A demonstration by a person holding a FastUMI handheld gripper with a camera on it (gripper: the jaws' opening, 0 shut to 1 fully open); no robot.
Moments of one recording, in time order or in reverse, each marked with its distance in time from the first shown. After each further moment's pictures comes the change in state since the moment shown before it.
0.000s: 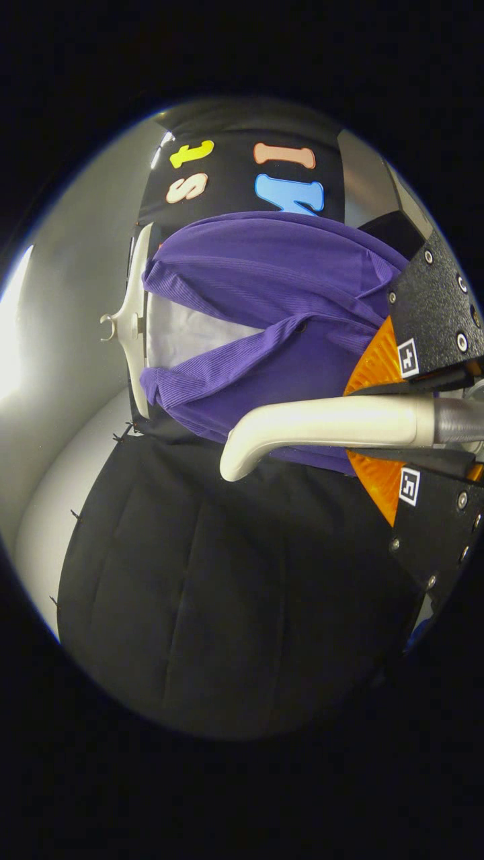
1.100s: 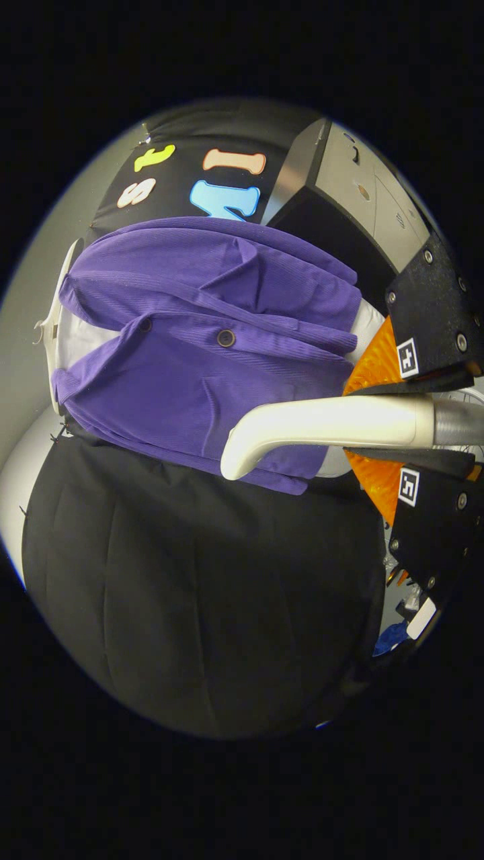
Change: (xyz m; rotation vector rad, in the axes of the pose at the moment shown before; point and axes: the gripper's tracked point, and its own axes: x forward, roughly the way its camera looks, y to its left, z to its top) arm -0.045 0.008 -0.175 -0.014 0.325 -0.023
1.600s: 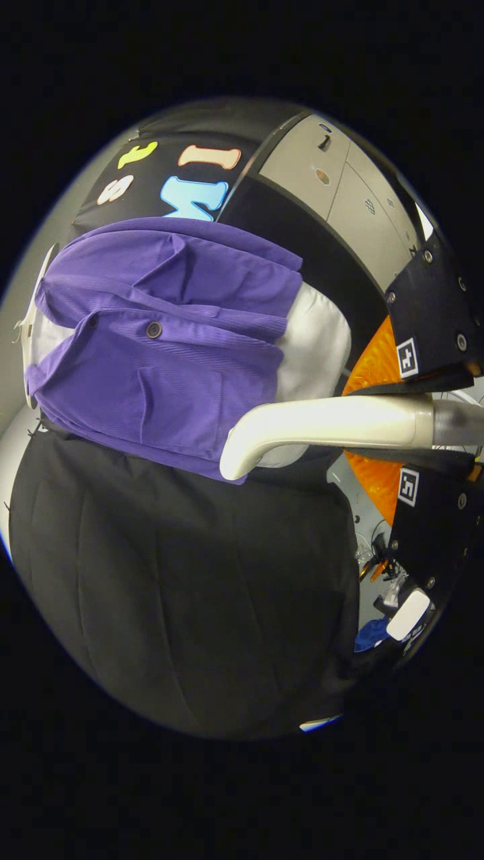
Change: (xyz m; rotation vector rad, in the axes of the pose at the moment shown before) arm -0.022 0.004 -0.080 0.009 0.125 0.023
